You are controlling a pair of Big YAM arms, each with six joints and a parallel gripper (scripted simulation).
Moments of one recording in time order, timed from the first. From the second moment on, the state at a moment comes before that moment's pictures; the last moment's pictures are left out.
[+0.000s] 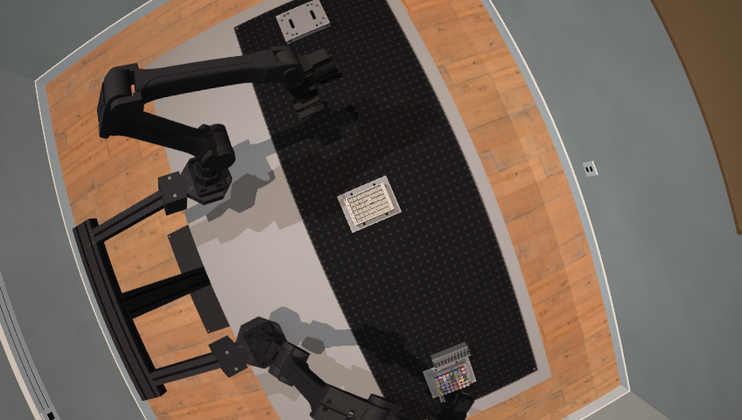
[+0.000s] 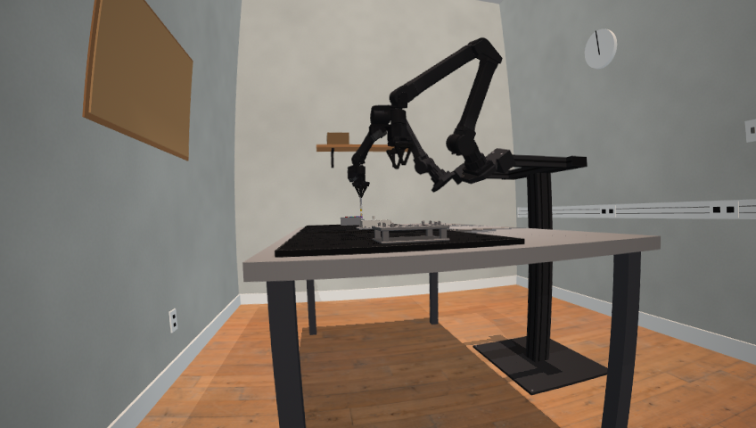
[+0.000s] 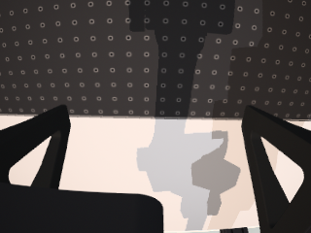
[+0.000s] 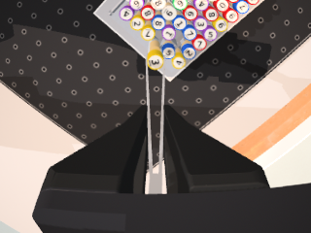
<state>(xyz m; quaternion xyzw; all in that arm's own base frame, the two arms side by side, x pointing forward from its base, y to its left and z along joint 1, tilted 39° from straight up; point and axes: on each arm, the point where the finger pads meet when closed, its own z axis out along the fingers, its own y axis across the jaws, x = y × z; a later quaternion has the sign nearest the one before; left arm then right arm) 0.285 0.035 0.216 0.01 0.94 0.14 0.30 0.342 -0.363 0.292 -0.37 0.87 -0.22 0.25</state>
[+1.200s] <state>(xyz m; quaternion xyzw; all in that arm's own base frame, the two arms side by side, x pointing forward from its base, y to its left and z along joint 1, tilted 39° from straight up) 0.285 0.035 0.216 0.01 0.94 0.14 0.30 0.336 -0.358 0.303 -0.37 0.87 -0.22 0.25</state>
